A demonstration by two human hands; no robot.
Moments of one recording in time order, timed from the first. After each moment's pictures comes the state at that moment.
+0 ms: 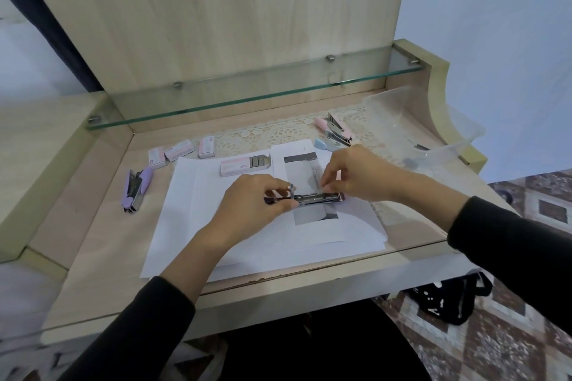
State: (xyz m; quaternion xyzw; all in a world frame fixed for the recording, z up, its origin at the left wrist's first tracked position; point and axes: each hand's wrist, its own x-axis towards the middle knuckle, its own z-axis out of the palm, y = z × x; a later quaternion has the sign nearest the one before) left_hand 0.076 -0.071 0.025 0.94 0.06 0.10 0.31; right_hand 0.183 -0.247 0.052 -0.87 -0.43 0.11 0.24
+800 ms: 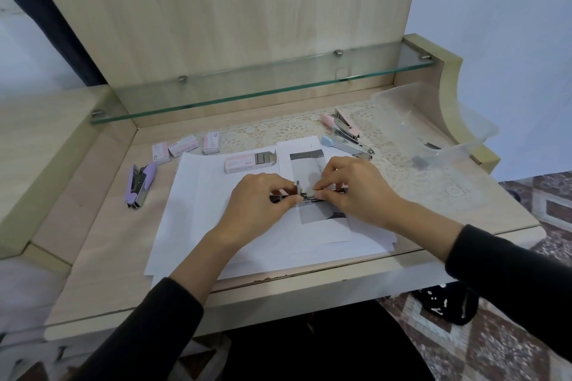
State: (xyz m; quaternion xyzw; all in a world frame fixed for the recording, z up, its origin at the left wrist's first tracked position) left_hand 0.076 -0.074 0.019 0.94 0.05 0.13 0.30; right_hand 0.169 -0.236 0.014 -0.83 -0.44 -0.05 0.33
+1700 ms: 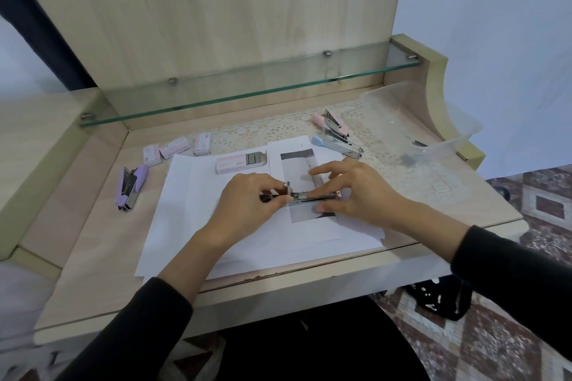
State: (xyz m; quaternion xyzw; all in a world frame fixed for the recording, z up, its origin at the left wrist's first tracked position) left_hand 0.076 -0.073 0.019 0.95 0.04 0.13 0.29; right_hand 0.168 -0.256 0.017 -0.84 -0.45 0.00 0.29
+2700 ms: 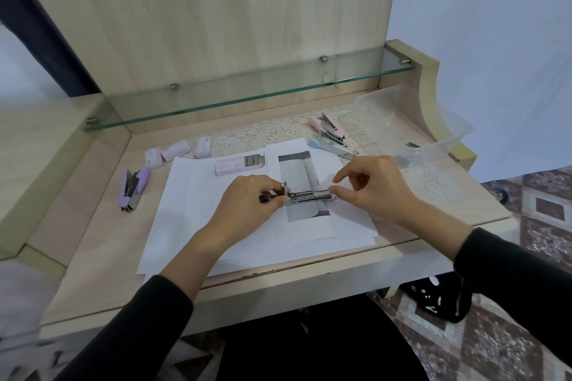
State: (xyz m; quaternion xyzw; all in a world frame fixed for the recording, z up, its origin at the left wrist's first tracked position) left_hand 0.074 -0.079 0.022 0.95 0.05 0.11 0.29; right_hand 0.169 -0.279 0.021 -0.84 -0.37 -0.08 0.38
